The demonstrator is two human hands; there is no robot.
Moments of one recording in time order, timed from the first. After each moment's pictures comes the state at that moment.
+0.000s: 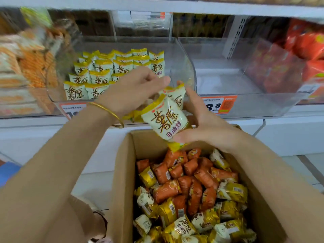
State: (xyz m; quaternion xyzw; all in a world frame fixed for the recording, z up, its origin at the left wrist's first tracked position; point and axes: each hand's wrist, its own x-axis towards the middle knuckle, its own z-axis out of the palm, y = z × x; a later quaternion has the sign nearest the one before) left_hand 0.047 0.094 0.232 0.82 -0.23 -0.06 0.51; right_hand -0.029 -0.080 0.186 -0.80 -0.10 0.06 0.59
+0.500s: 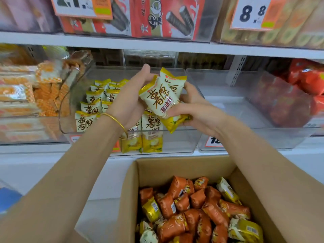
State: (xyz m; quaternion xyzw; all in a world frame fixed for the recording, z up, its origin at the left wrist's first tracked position) left_hand 0.113 0.098 0.243 0.59 -0.17 -0.11 0.78; right_hand 0.073 -0.060 0.230 -0.72 -0.03 0.05 0.69
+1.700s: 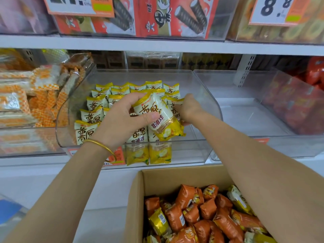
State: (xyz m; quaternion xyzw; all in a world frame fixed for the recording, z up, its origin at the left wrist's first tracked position) left_hand 0.139 0.139 0.204 0.77 -0.25 0.00 0.59; right_hand 0.180 -0.057 0.193 -0.88 0.21 -0.04 0.42
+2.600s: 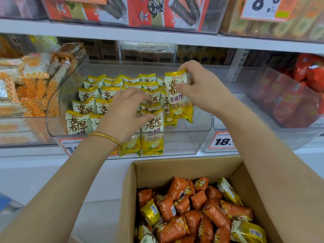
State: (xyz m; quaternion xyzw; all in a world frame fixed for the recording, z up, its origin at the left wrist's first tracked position) left_hand 0.142 0.123 0.191 0.90 -0.30 0.17 0.28; right_hand 0.096 -0.060 0.260 -0.94 0.01 -0.16 0.31
